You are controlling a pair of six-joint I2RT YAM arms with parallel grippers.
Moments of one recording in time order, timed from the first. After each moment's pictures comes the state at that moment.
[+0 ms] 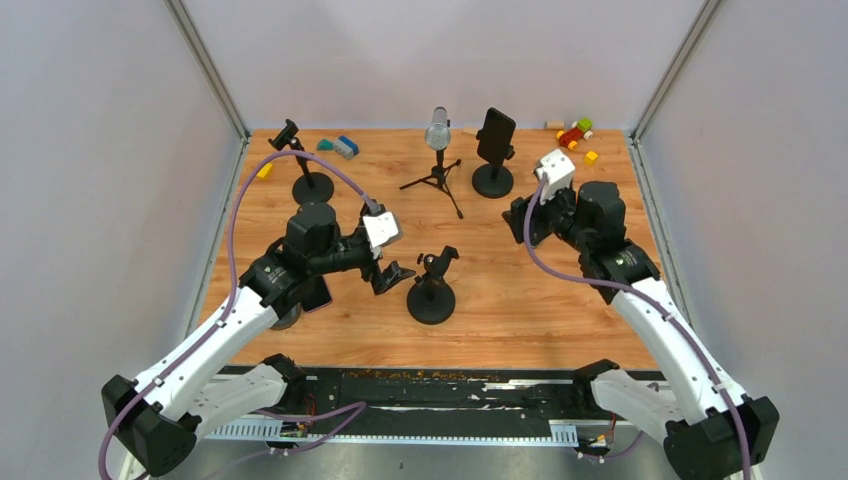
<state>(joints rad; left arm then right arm) -0.63 0.94 0.89 -0.31 0.52 0.37 0.40 0.96 0.94 -0.25 -0.22 -0.18</state>
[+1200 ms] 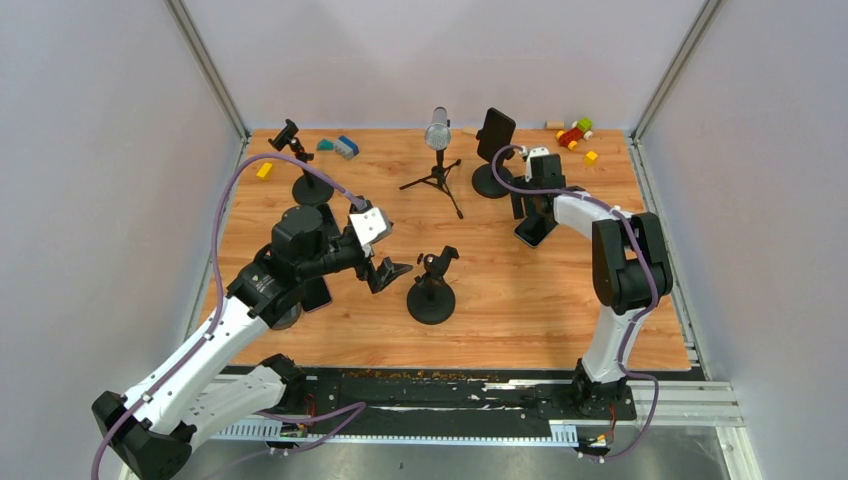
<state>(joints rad) -0.63 0.87 0.89 -0.29 0.47 0.28 0.18 1.90 1.23 -0.14 0.16 -0.06</state>
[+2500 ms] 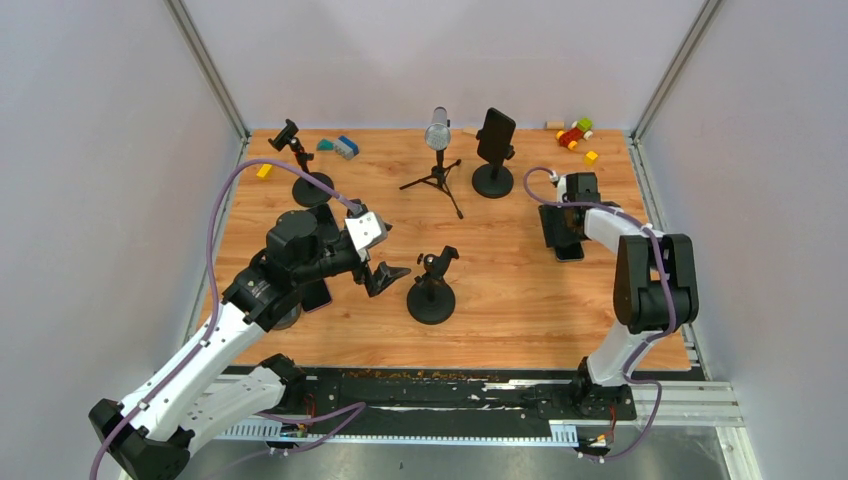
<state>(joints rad) -0.62 0.83 0.87 -0.29 0.49 0.28 0.03 1.74 1.05 -0.31 0.11 -0.18</state>
